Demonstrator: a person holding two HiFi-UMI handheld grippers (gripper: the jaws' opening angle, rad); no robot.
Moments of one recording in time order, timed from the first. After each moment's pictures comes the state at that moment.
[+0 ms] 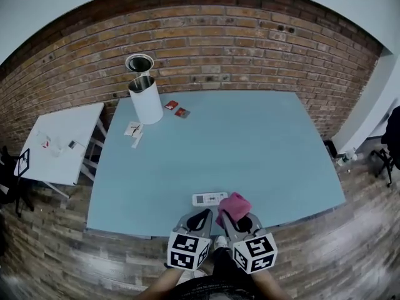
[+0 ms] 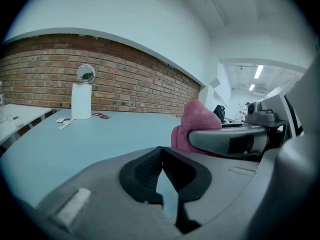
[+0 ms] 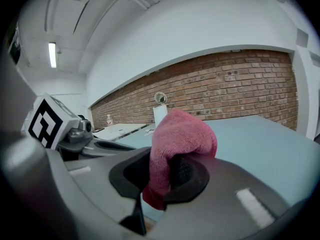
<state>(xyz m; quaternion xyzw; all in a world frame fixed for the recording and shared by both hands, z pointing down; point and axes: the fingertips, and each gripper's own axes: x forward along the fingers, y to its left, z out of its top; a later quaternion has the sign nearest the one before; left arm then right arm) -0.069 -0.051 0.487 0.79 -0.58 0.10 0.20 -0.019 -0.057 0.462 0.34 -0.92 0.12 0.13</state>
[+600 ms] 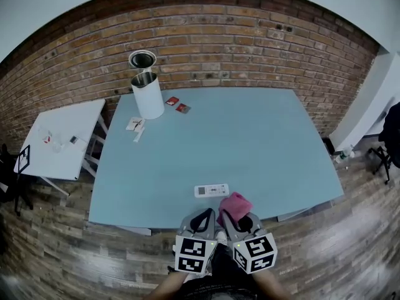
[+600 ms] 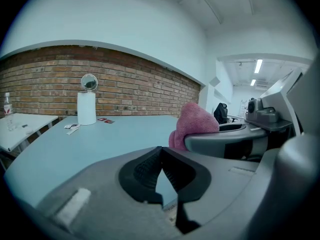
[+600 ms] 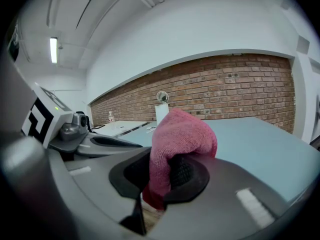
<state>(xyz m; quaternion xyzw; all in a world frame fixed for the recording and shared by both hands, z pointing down) -0.064 -0.019 0.474 0.77 -0.60 0.12 0.17 -0.018 -0.024 0.459 0.35 -0.92 0.11 0.15</state>
